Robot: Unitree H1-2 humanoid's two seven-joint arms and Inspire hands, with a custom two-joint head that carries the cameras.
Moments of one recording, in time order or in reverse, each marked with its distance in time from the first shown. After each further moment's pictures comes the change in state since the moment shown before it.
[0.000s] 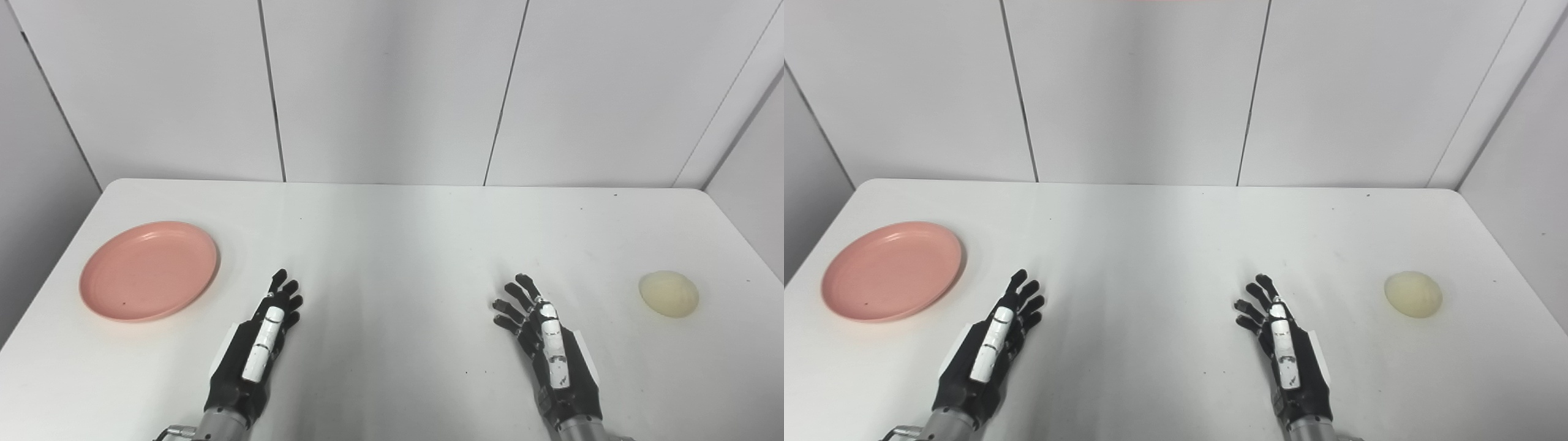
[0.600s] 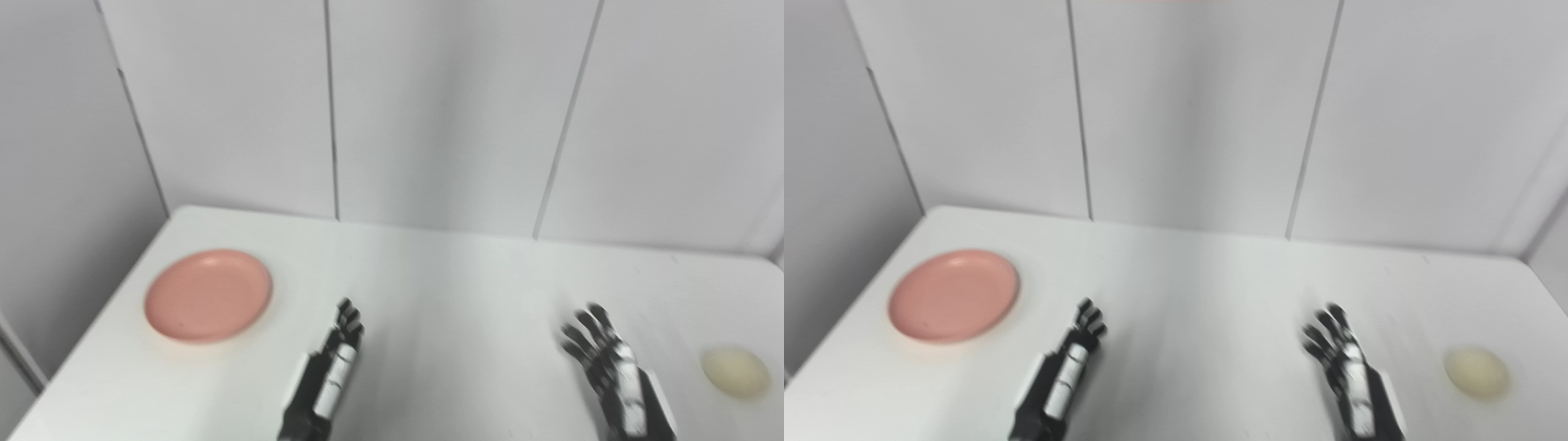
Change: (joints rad) left arm -0.058 -0.077 -0.045 0.240 0.132 -0.269 0.085; right arm -0.107 -0.083 -0.072 0.183 0.081 -0.142 0.086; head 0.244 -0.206
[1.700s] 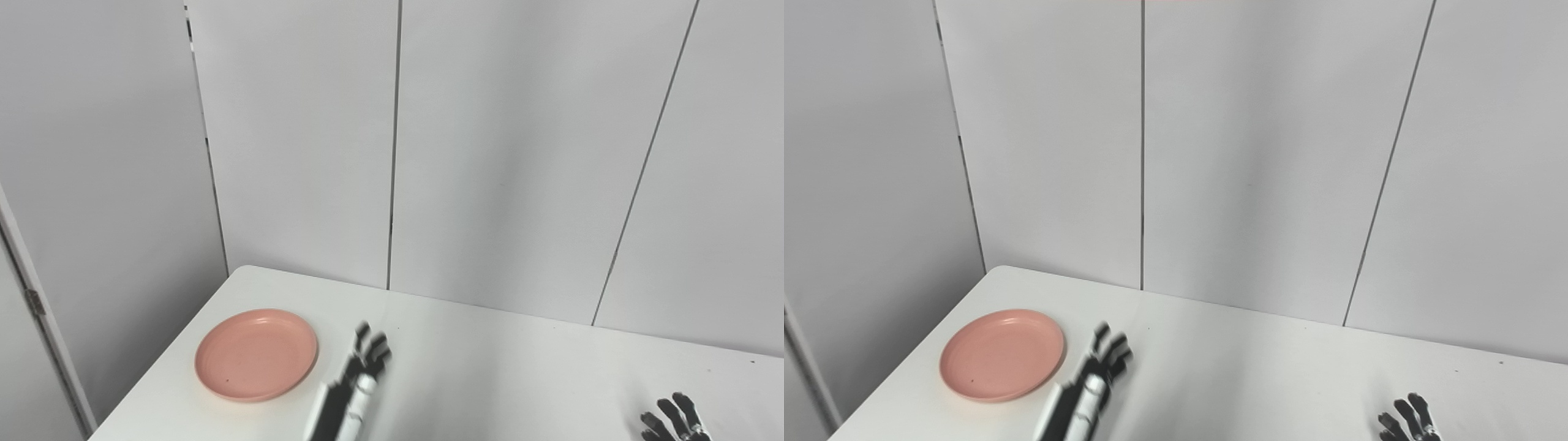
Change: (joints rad) left arm -0.142 -0.016 0.162 -0.128 -0.096 -0.073 0.043; right arm -0.002 -0.012 -0.014 0.003 0.028 -0.041 0.024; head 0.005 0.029
